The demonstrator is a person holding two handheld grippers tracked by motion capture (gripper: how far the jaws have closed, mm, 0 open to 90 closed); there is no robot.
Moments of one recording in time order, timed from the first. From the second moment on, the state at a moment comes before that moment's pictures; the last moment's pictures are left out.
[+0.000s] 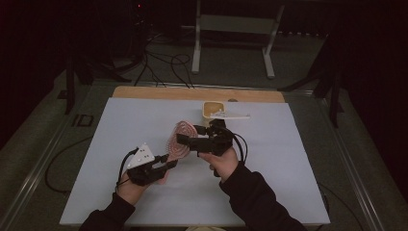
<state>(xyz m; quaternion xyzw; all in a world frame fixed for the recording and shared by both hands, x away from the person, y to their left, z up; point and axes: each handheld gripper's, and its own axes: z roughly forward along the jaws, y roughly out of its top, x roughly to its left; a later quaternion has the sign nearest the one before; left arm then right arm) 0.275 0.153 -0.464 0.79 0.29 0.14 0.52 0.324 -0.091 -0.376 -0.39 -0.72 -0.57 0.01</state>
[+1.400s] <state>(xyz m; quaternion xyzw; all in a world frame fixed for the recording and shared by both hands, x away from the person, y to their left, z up) 0.281 0.146 -0.468 0.79 0.32 0.07 0.52 0.322 -0.086 -0.383 -0.37 -0.74 -0.57 -0.02</state>
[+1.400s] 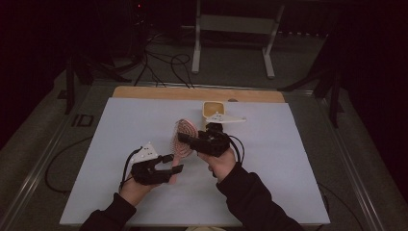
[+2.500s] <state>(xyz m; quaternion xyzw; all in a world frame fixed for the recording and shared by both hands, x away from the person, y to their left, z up) 0.272 0.165 -0.464 0.79 0.29 0.08 0.53 0.330 -0.126 -0.349 -0.32 -0.74 -0.59 -0.10</state>
